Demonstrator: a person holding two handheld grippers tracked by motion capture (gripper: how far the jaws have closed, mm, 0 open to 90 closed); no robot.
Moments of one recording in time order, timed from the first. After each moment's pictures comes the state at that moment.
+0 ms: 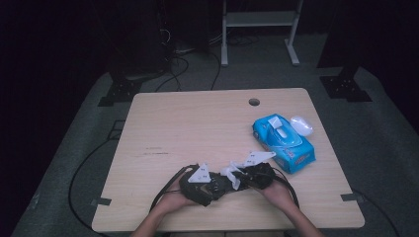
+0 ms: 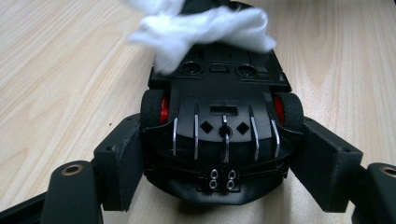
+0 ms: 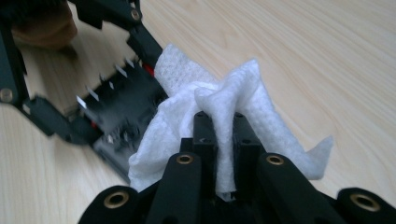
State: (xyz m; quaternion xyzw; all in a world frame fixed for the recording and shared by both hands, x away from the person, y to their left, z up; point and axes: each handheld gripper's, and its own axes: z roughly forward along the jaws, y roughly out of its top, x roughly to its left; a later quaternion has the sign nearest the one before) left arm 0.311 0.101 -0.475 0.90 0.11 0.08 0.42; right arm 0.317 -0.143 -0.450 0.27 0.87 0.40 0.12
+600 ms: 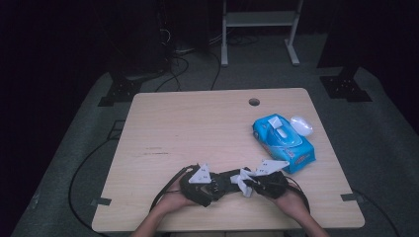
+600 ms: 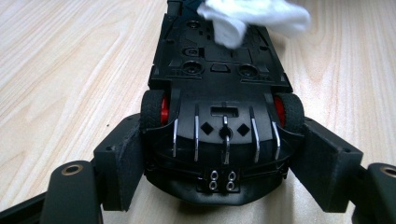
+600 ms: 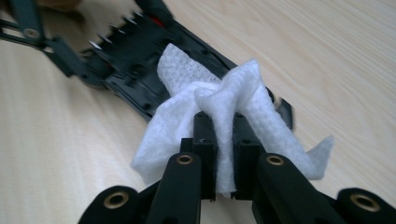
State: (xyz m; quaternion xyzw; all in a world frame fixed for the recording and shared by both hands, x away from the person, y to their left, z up) left arm 0.311 0.099 -0.475 0.90 0.10 0.09 0.41; right arm 0.292 -0.171 -0.455 0.27 0.87 0.39 0.12
